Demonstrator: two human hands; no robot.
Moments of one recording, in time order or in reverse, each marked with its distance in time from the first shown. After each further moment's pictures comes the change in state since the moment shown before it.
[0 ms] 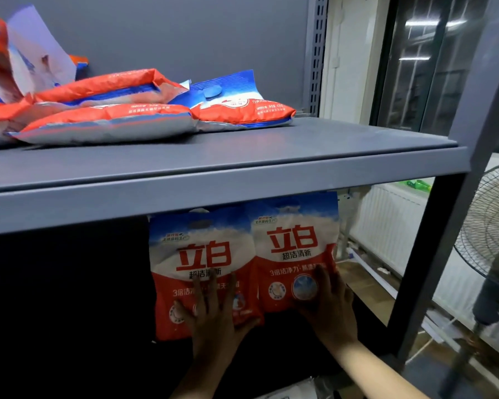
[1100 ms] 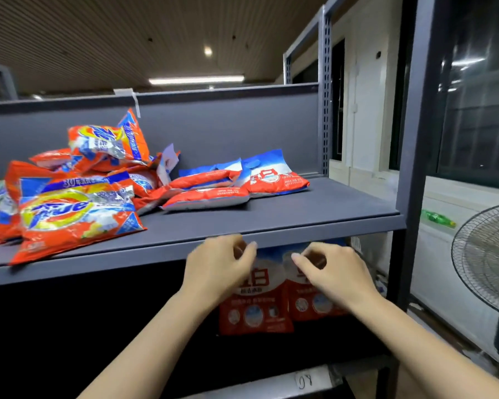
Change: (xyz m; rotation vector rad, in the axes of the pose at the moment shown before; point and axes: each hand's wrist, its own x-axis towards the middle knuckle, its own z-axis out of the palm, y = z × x) left_hand -0.088 0.001 -0.349 -0.244 0.311 0.067; right_hand -0.127 -0.189 -0.238 0.075 0.126 -0.434
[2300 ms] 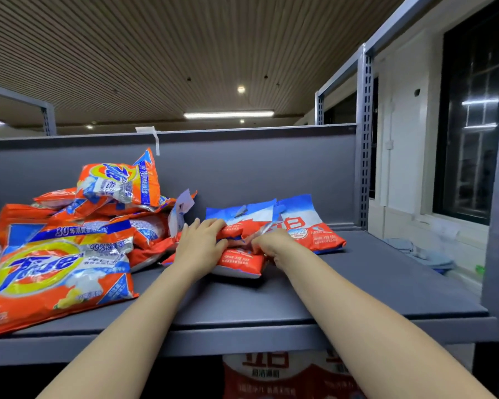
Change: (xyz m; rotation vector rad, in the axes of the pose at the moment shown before) left_hand 0.196 -0.097 0.023 0.196 0.002 -0.016; right_hand 0.248 -0.087 0.088 0.501 -0.378 0.343
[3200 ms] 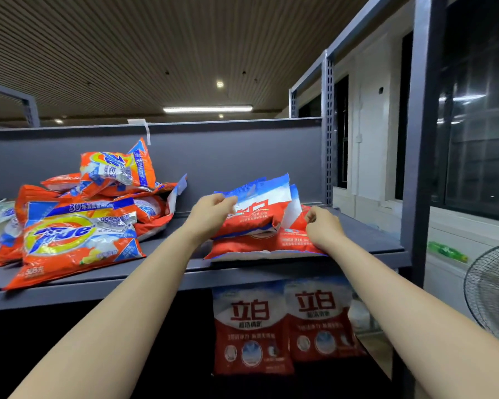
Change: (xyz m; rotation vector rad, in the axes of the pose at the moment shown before) left_hand -0.071 0.070 -0.069 -0.647 -0.118 -0.211; right_hand -0.107 0.071 -0.093 -0.302 0.386 -0.121
